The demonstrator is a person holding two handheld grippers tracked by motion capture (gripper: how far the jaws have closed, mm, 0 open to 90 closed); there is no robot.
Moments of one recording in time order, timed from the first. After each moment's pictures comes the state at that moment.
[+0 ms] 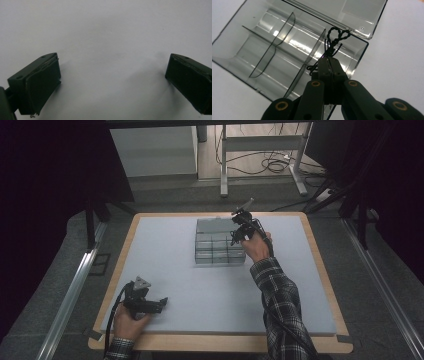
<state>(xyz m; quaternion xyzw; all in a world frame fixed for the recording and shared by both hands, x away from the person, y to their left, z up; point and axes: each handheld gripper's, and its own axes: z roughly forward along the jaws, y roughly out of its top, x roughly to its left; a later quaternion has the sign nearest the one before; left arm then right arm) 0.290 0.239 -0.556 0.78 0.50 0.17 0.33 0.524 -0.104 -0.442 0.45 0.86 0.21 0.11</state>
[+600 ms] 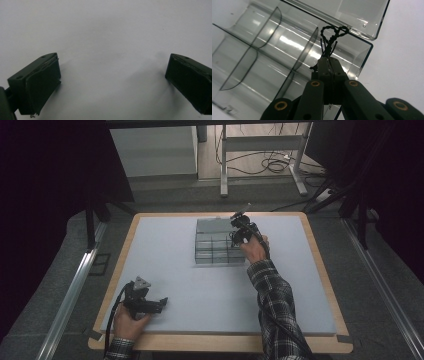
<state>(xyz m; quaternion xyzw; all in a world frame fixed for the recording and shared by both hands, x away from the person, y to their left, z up) 0.290 0.239 -0.556 0.78 0.50 0.17 0.33 0.538 -0.103 -0.473 0.45 0.86 0.20 0.12</state>
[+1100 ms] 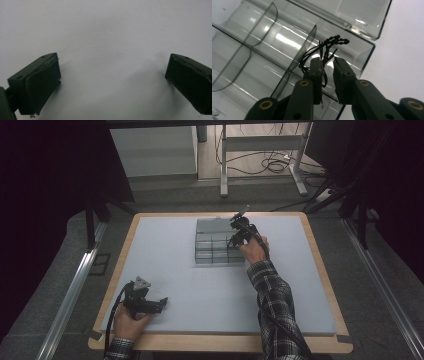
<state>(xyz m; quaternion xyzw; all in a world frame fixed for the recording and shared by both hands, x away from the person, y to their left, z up) 0.290 0.239 -0.557 0.78 0.50 0.17 0.33 0.539 -0.102 -0.478 0.45 0.86 0.20 0.13</state>
